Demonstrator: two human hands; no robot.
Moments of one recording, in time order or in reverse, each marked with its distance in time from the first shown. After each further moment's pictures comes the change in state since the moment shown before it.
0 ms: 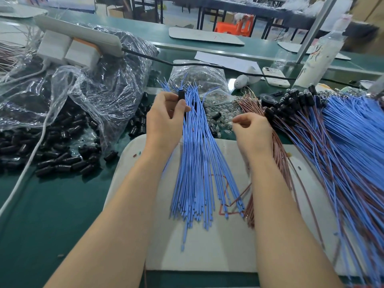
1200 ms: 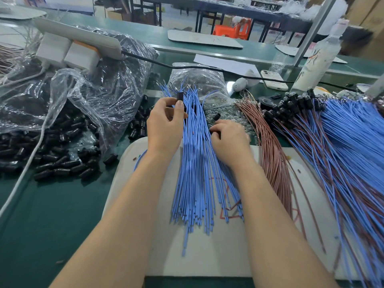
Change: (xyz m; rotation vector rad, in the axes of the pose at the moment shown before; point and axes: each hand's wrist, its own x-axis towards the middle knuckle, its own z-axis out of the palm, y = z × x) left_hand 0.001 -0.005 0.005 -0.090 0.042 -0.094; right_hand -0.007 -0.010 0.028 -0.440 -0.277 -0.183
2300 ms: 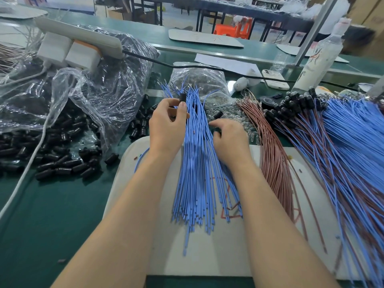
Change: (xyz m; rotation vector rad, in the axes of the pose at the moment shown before) left_hand -0.001 0.001 0.000 0.049 -0.014 -0.010; right_hand 0.000 -0.001 0.003 0.077 0.095 -0.053
